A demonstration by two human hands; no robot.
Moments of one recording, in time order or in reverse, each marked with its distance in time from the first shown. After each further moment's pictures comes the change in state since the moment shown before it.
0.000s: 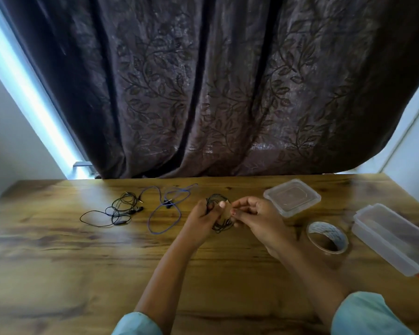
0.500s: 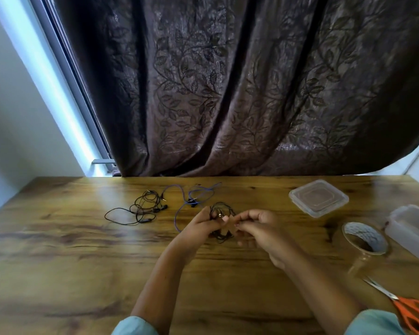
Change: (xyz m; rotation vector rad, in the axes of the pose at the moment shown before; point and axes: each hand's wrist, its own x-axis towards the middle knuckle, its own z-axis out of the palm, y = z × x) left_hand -0.022 -0.025 -0.082 -0.189 -0.201 -0.161; right_hand -0.009 0.002 0.077 0.059 -0.039 0.185
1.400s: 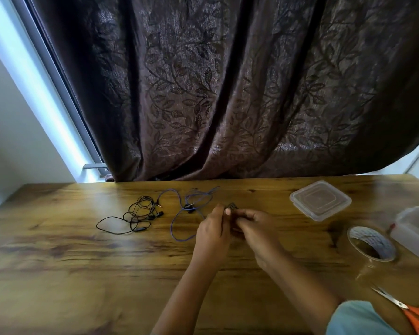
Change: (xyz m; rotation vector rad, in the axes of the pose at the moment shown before) left_hand 0.020 -0.006 0.031 0.542 0.331 0.387; right_hand 0.029 0.003 0.022 0.154 0.157 -0.019
